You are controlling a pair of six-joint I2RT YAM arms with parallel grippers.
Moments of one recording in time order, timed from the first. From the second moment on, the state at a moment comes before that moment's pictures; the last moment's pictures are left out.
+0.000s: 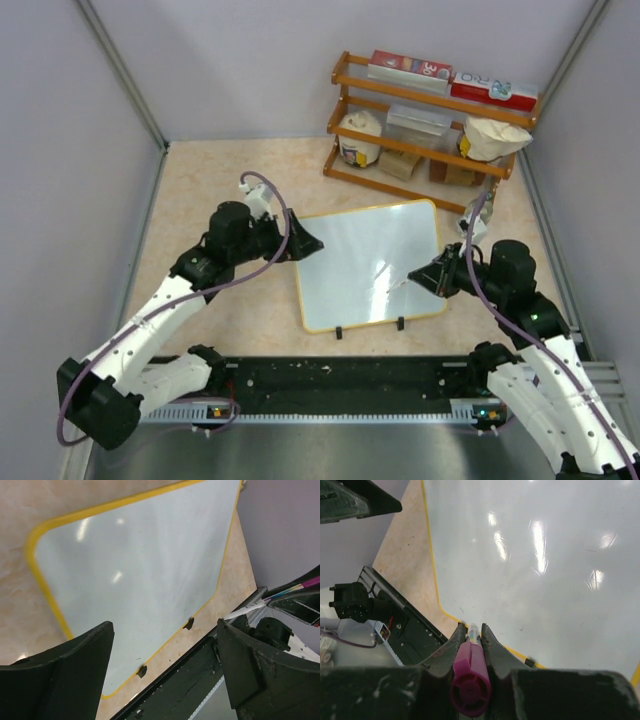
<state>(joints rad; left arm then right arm) -0.59 1.04 0.89 -0.30 0.28 -0.66 0.30 0.56 0.64 -0.49 -0.53 0.43</state>
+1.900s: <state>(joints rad) -0.09 1.15 0.68 -0.15 0.75 -0.51 0.30 0.58 0.55 -0.36 -0.57 0.47</state>
